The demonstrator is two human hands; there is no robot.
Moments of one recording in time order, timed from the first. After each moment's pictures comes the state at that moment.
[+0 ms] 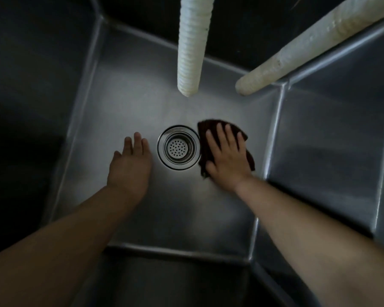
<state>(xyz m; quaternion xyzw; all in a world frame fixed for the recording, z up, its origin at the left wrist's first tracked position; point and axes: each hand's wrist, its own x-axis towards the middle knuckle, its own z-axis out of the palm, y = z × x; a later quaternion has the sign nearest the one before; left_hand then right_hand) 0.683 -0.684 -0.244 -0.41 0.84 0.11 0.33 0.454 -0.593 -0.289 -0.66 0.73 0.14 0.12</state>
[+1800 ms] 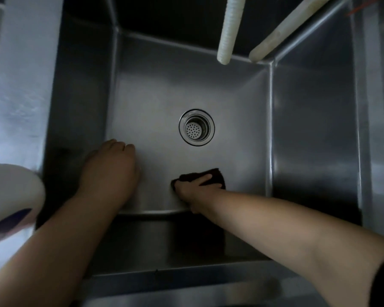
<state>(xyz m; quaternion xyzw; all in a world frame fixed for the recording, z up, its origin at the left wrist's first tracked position) 0.808 -0.693 -0.139 -0.42 0.87 0.18 0.17 0.670 -0.559 -0.270 -0.05 0.84 0.07 0.53</state>
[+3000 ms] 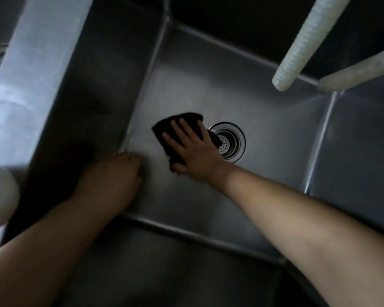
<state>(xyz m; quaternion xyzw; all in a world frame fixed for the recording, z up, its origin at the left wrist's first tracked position) 0.812 -0.695 -0.168 -0.47 0.82 0.19 0.26 0.606 -0.671 -0.292 -0.81 0.55 0.12 0.14</state>
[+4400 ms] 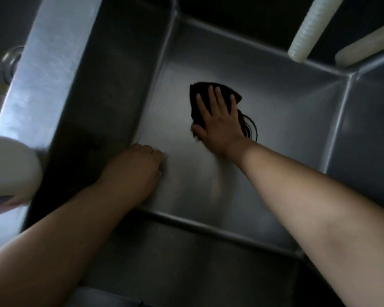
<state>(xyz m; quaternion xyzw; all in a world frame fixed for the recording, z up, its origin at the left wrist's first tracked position) 0.808 -0.687 -0.179 -0.41 0.86 0.17 0.23 0.582 -0.698 -0.300 -0.71 0.69 0.09 0.12</state>
